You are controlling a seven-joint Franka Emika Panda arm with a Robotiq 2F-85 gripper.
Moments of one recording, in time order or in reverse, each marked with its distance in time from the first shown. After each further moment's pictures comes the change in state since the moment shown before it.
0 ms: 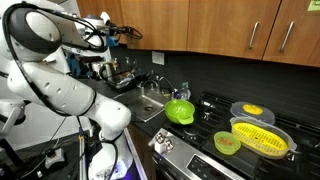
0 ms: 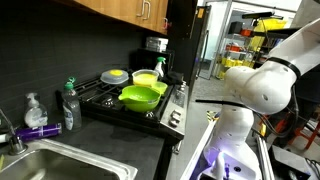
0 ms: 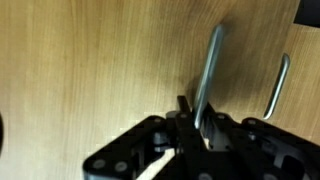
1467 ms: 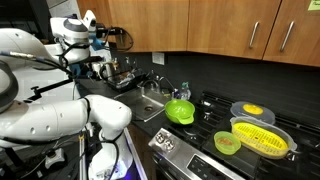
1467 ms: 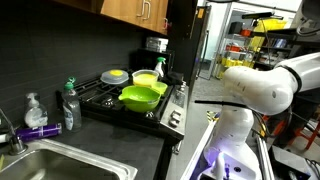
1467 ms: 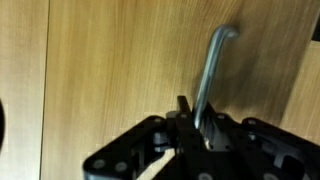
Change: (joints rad) arm 0.067 -0.467 -0.023 -0.281 0.441 -0.001 -0.347
